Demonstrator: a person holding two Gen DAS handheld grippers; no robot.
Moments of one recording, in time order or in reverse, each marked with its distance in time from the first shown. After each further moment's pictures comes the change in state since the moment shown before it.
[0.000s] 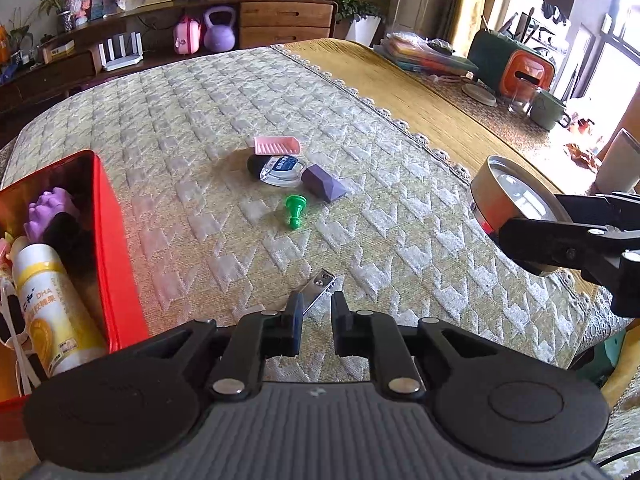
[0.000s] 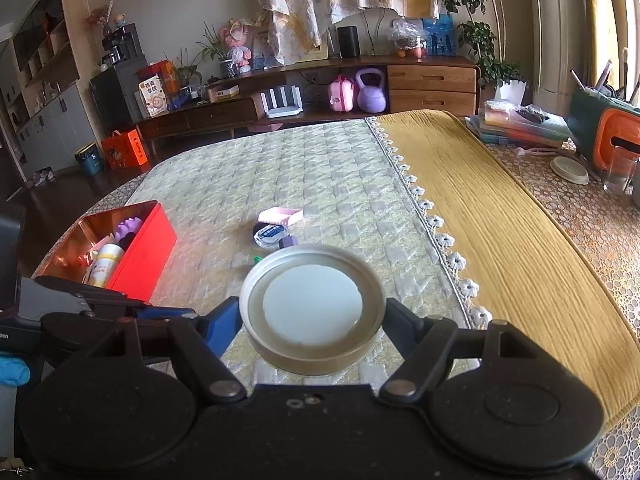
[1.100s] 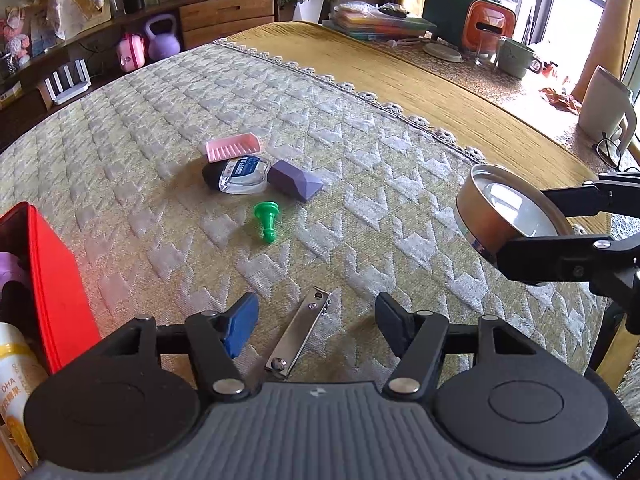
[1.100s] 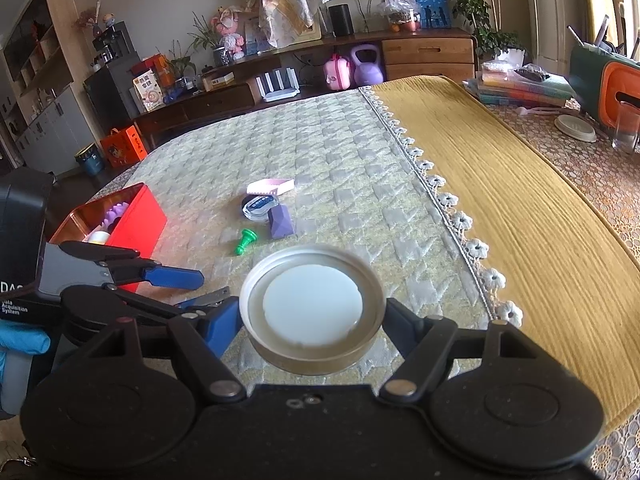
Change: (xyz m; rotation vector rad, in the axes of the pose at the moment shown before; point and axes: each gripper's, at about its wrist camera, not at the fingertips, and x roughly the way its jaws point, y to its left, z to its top) left arm 0.037 -0.003 0.012 0.192 0.036 -0.048; right arm 0.019 -0.013 -0.018 0.058 0.050 0.028
